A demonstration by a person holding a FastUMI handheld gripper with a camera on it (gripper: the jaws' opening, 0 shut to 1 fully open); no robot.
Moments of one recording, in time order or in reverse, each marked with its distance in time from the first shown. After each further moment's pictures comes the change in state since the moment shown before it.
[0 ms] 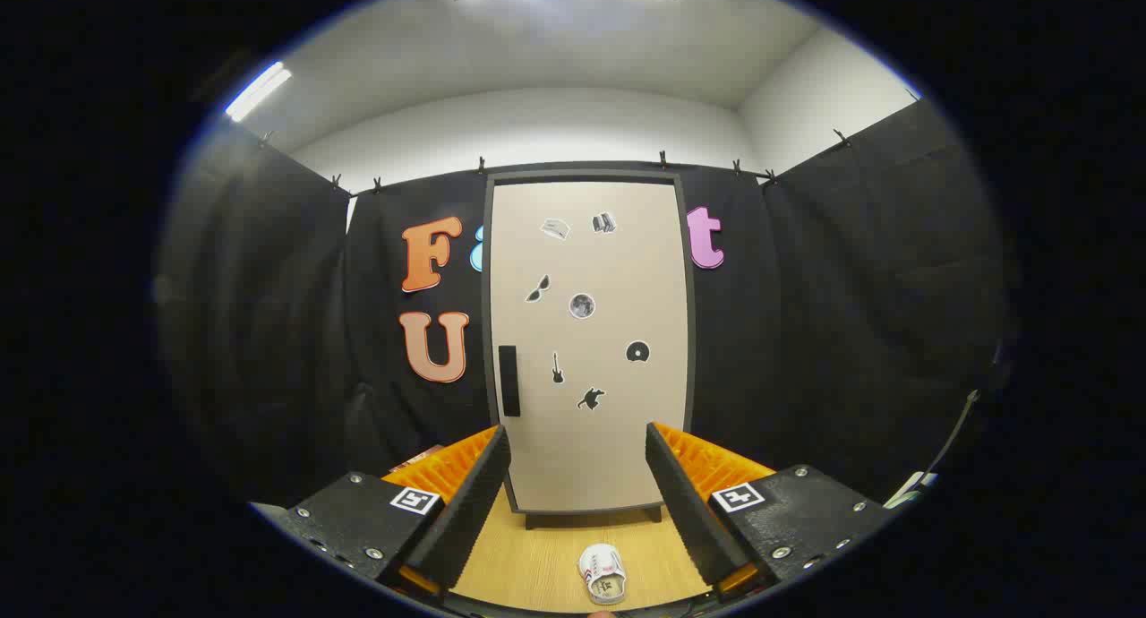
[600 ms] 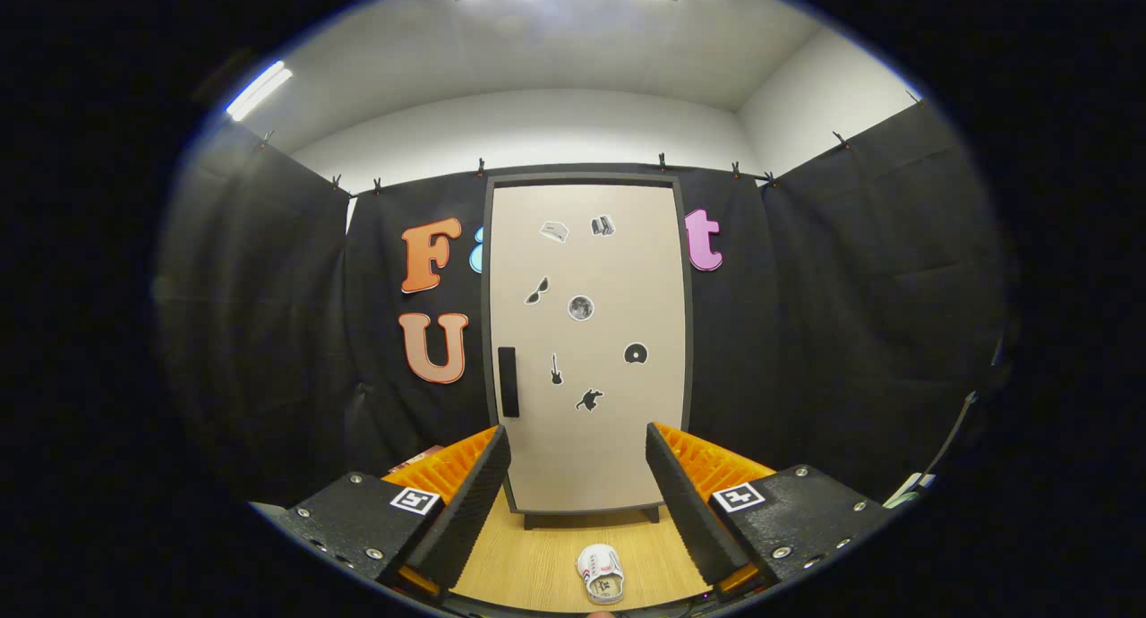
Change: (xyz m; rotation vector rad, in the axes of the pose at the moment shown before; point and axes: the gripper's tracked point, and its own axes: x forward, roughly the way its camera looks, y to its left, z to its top) arm -0.004 -0.001 0.001 -0.006 0.001 -0.003
